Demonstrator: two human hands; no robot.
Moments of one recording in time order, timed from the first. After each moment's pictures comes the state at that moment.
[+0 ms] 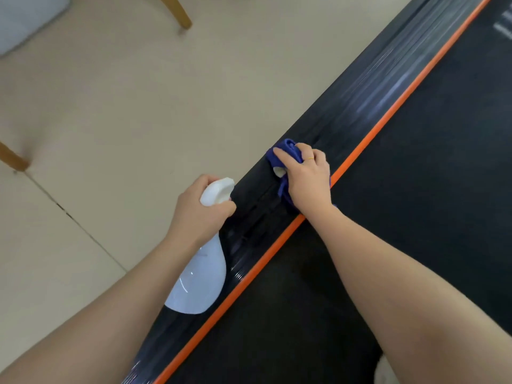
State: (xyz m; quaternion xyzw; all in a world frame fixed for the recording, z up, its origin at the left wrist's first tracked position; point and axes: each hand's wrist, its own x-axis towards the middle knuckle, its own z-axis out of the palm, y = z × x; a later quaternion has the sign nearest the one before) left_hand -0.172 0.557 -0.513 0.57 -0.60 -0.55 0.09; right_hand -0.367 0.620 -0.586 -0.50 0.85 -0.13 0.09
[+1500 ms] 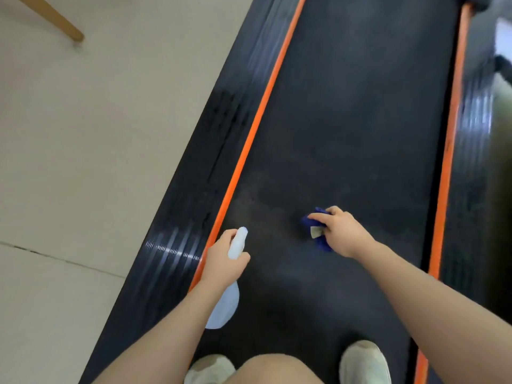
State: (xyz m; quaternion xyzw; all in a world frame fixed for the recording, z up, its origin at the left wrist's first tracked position) left_hand -0.092 0.707 -0.507 0.39 -0.72 -0.55 -0.15; right_hand -0.272 0.885 -0.474 -0.24 0.90 0.02 0.37
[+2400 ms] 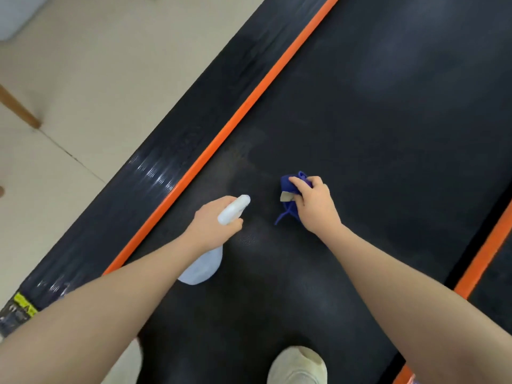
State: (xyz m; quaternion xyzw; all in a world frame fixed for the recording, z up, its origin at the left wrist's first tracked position) left_hand -0.119 0.801 -0.508 0.44 -0.76 -0.46 -0.14; right_hand -0.307 0.919 -0.565 -0.40 0.85 -0.16 0.29
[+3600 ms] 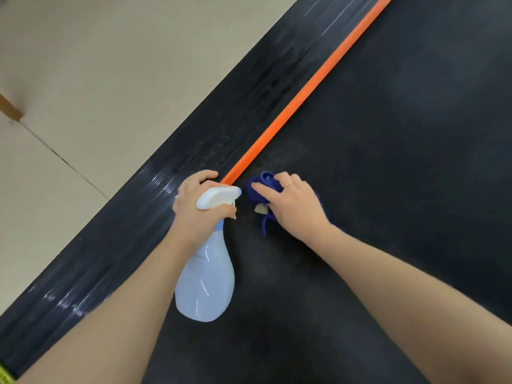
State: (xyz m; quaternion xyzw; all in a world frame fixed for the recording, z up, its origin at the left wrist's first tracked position) left_hand -0.092 0.708 -0.562 0.52 -0.68 -0.51 0.06; right_hand -0.265 0.809 -0.618 -0.66 0.74 -0.10 0.08
